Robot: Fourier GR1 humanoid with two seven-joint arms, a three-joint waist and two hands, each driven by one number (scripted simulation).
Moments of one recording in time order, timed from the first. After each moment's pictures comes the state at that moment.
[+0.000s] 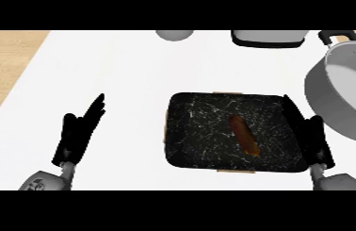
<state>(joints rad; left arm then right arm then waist) -0.11 0.42 -0.34 -1.43 0.23 0.24 0.19 -0.08 -0.47 0.26 -1.36 -0.24 -0.22 0.11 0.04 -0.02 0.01</state>
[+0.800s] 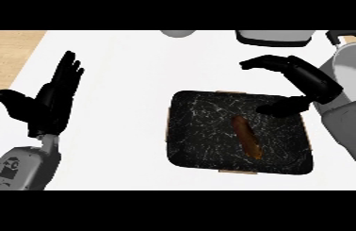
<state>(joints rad) -0.25 0.39 -0.15 -1.55 0.28 0.32 0.14 -0.60 -0.67 0.43 -1.25 0.11 0.14 -0.39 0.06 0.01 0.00</state>
